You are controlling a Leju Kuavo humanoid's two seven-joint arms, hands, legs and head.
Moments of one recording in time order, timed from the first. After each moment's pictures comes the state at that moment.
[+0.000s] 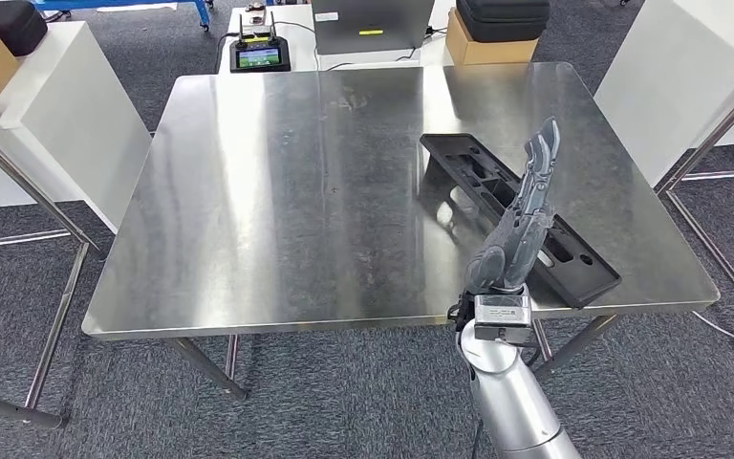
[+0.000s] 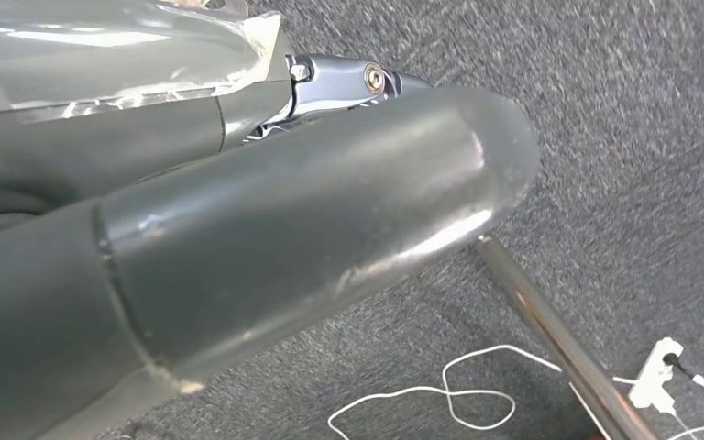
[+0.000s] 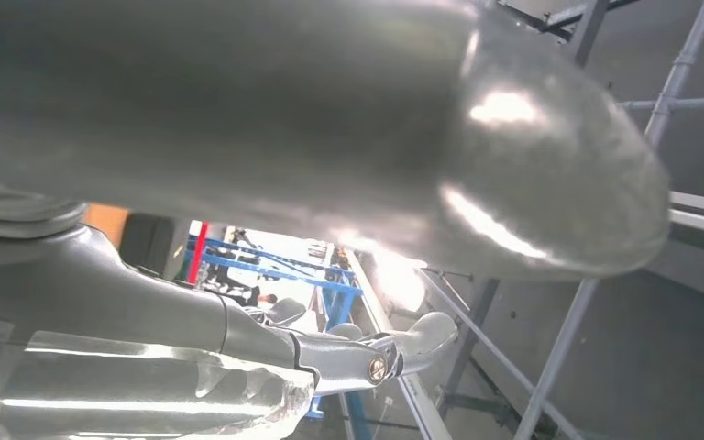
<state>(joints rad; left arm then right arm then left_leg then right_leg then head) -0.06 -0.21 0.99 -0.25 -0.06 -0.30 -0.69 -0.26 0.04 0.24 -1.61 0.28 -0.61 -0.69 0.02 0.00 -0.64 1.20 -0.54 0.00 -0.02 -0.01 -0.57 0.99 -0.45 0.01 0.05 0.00</state>
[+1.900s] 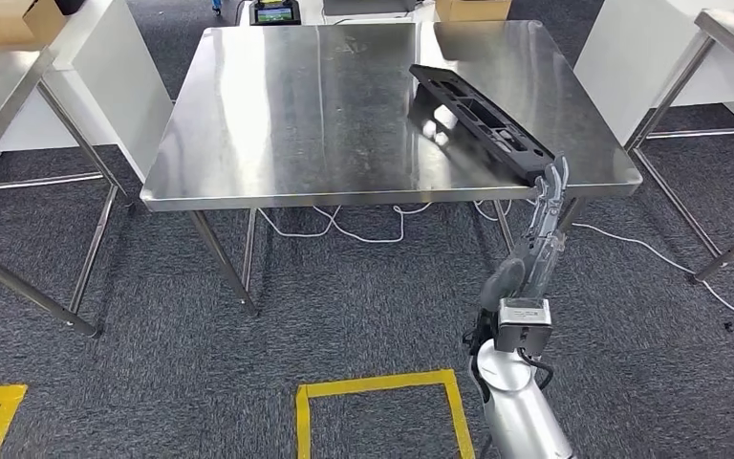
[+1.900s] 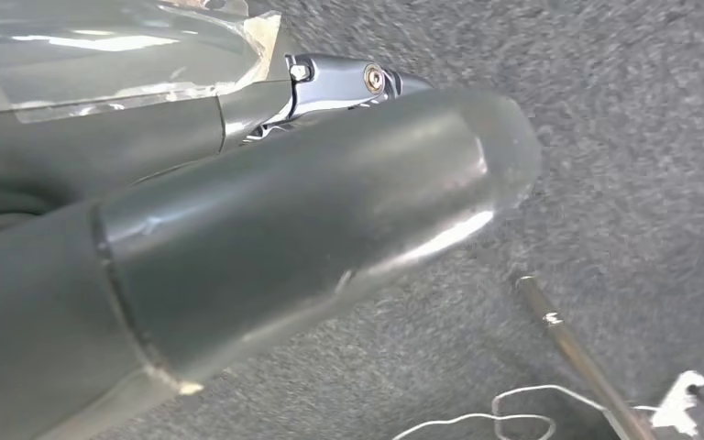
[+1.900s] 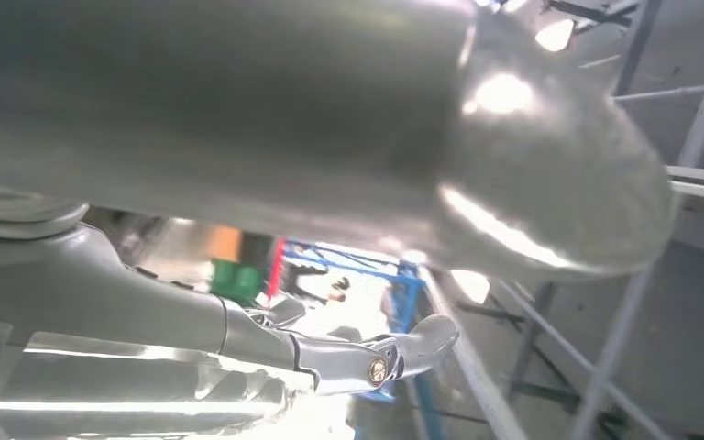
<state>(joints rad) -0.07 -0.20 1.00 -0.25 -0.09 -0.34 -0.68 -0.15 0.04 0.16 -1.59 0.20 -0.55 -0.67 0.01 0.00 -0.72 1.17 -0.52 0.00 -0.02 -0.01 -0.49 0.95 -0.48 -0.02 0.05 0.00</state>
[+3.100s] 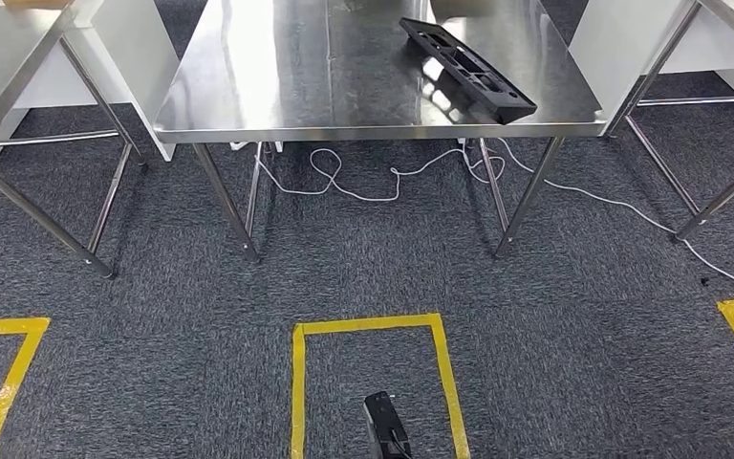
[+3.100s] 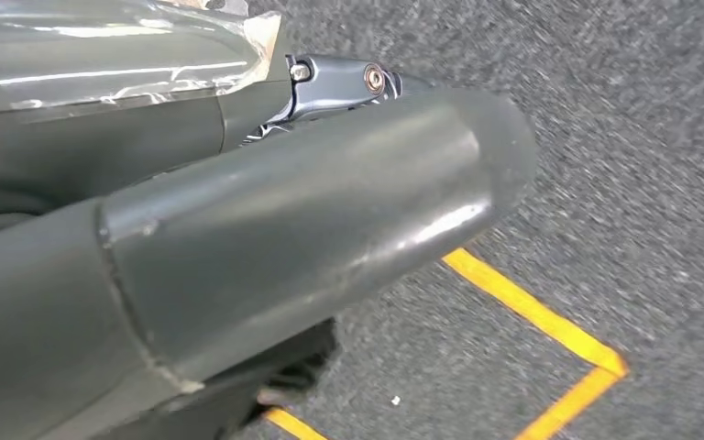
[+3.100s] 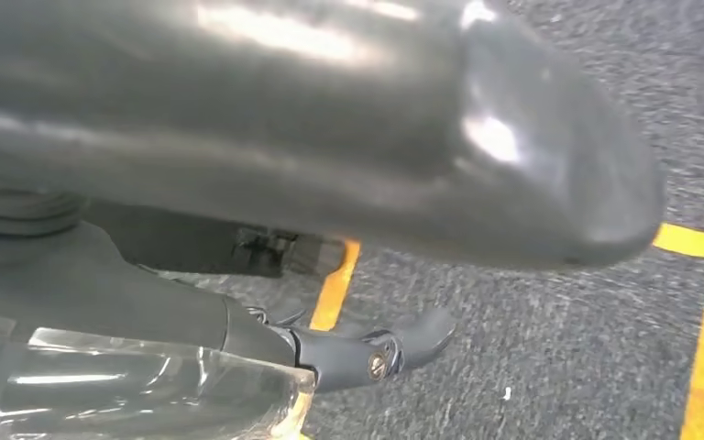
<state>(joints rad) -0.08 -0.23 0.92 -0.21 -0.28 -0.06 -0.58 -0.19 0.29 0.28 -0.27 -0.04 -0.30 -0.17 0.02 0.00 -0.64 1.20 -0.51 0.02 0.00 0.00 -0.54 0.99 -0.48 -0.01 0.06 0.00</state>
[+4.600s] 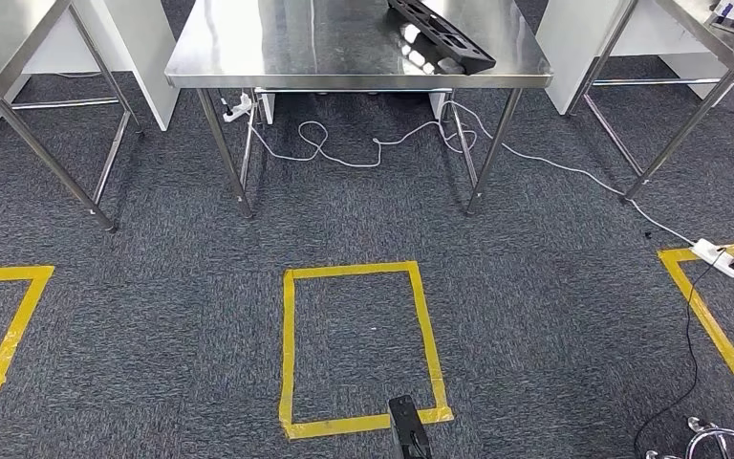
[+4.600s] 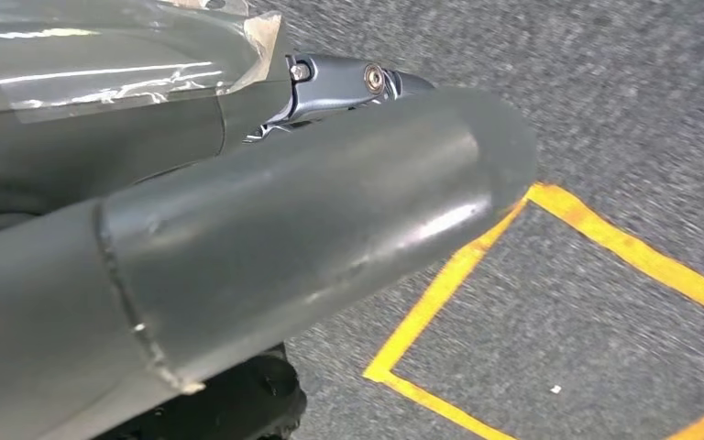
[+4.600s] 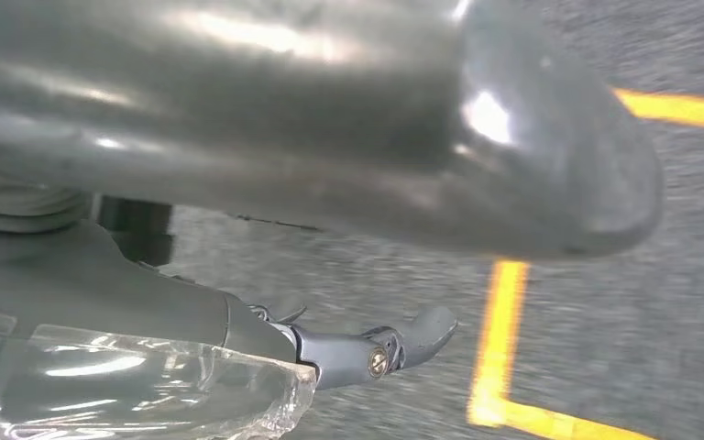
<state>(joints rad) -0.10 -0.25 0.87 -0.20 -0.29 -0.14 -0.46 -0.18 0.23 0.30 -0.25 -0.14 -0.40 -0.17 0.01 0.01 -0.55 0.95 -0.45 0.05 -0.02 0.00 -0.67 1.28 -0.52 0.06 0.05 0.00</state>
